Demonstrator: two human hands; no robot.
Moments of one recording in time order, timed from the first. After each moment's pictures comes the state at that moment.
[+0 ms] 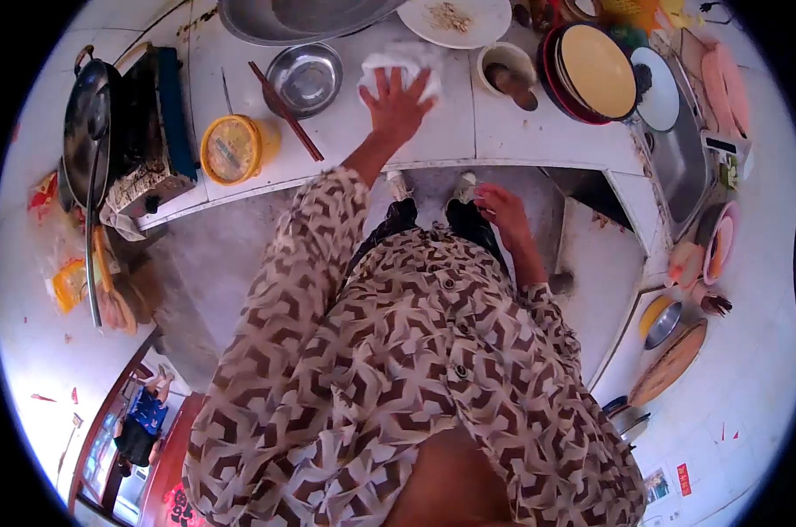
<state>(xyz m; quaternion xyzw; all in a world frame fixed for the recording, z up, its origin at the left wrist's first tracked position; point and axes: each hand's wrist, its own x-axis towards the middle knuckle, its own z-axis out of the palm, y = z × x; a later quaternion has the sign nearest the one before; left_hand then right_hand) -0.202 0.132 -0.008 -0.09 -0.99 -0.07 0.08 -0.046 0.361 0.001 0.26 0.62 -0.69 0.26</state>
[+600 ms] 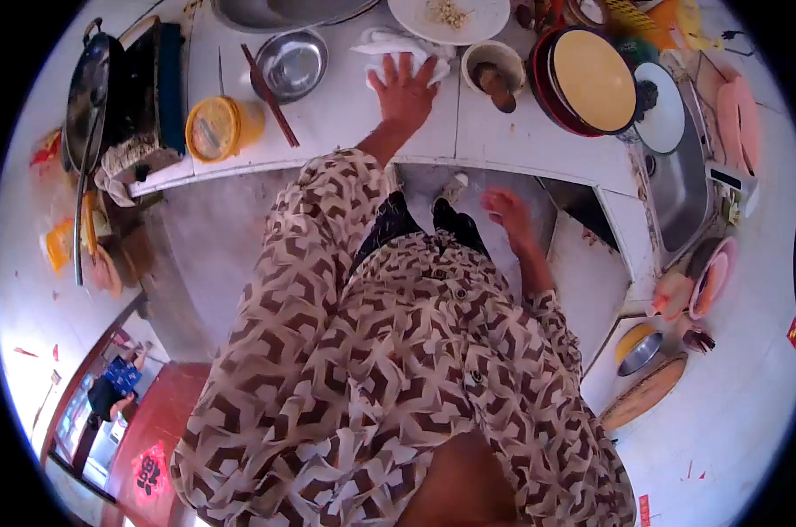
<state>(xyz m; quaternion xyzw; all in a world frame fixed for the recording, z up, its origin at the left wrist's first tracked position) -0.212 0.111 -0.025 -0.02 -0.99 -0.08 0.14 -0.046 0.363 0.013 0.21 0.67 -0.64 0.31</state>
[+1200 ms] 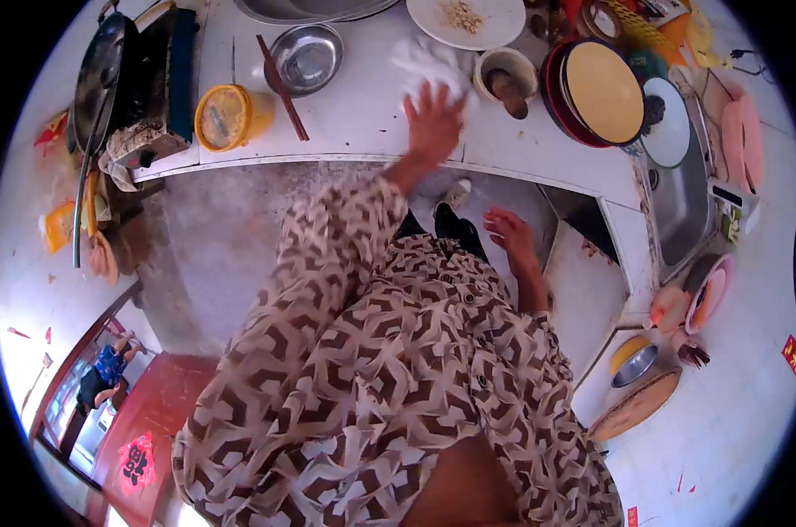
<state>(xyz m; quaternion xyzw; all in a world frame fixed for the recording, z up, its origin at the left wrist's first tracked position) -0.172 0.141 -0.036 -0.05 -0.99 -0.07 0.07 -0.027 0.359 0.018 0.25 0.65 -0.64 0.32</state>
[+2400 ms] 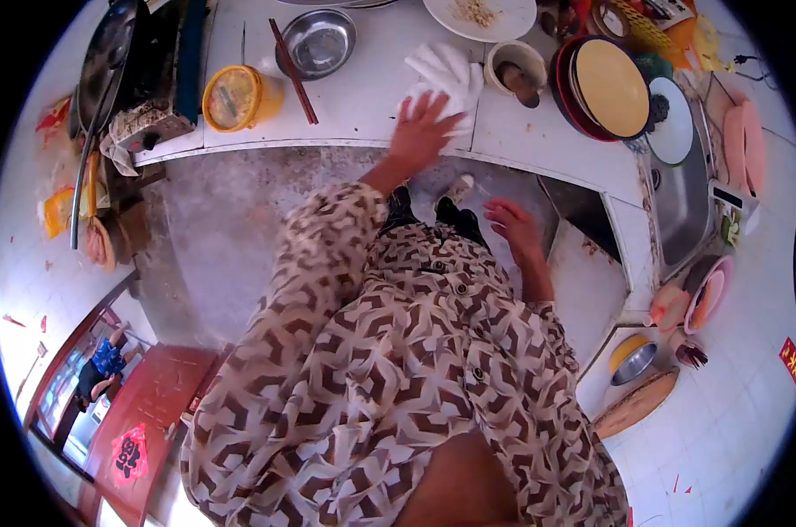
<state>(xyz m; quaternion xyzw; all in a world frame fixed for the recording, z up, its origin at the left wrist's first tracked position) -0.124 0.105 -0.019 -0.16 -0.98 -0.15 0.02 -0.034 0.362 0.024 0.24 0.65 -0.64 0.34</state>
